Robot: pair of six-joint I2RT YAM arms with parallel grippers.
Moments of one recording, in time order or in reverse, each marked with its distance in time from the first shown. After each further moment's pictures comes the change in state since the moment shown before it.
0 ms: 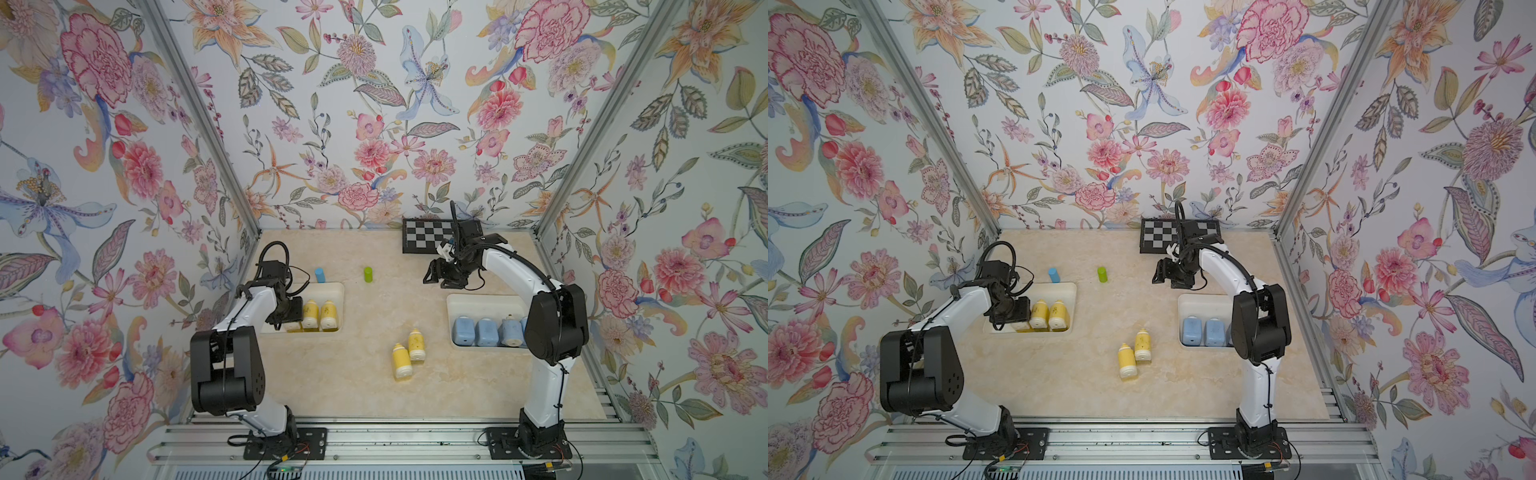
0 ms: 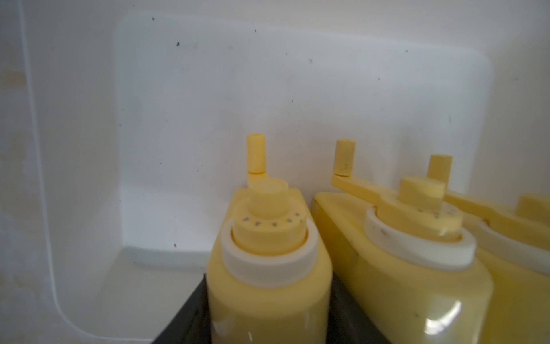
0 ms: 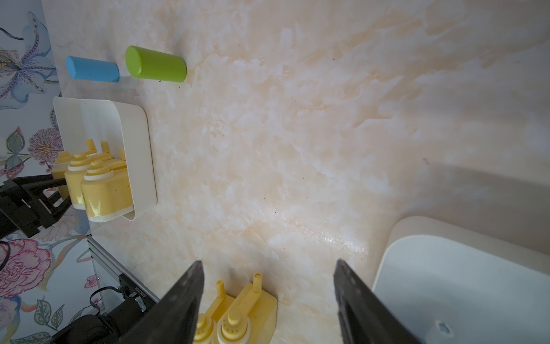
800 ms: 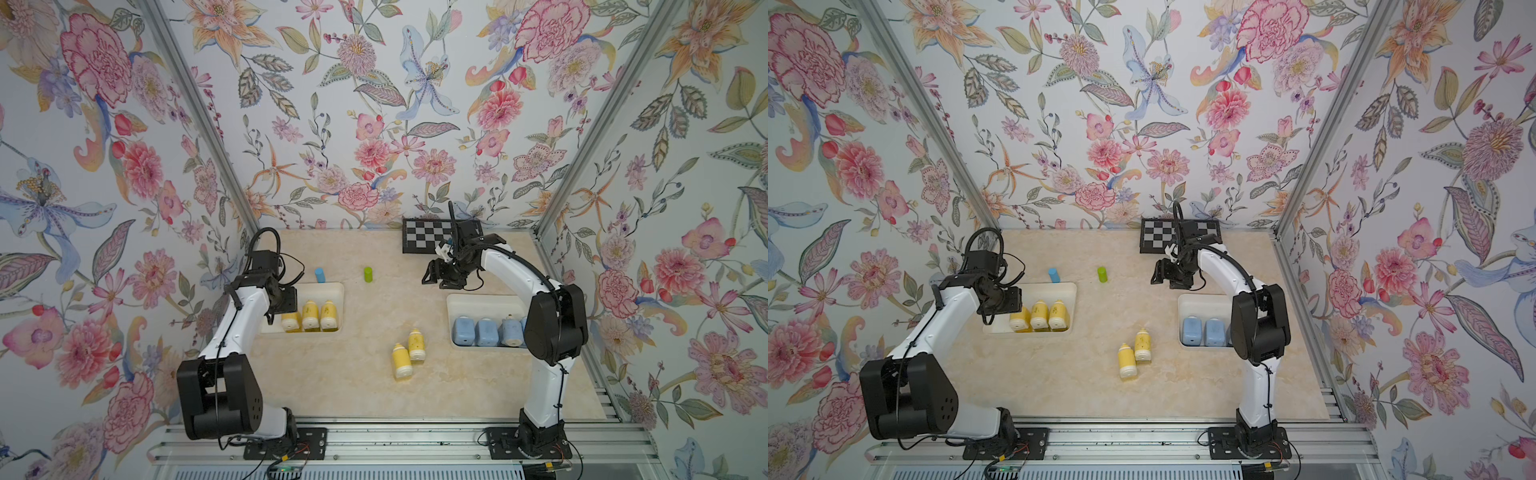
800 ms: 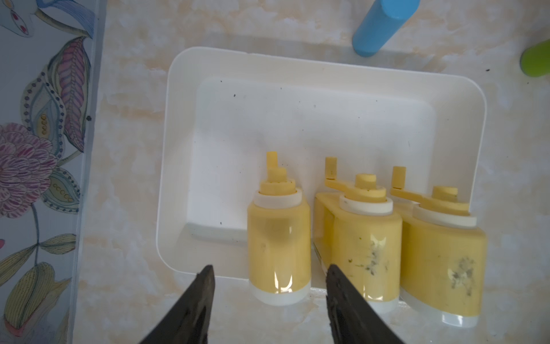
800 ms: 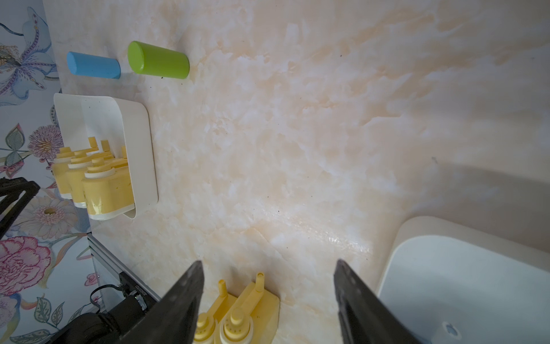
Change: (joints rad) left arm 0.000 -0.168 0.108 -0.130 -0.082 -0.014; right arm 0.008 0.000 0.000 0.000 0.000 0.003
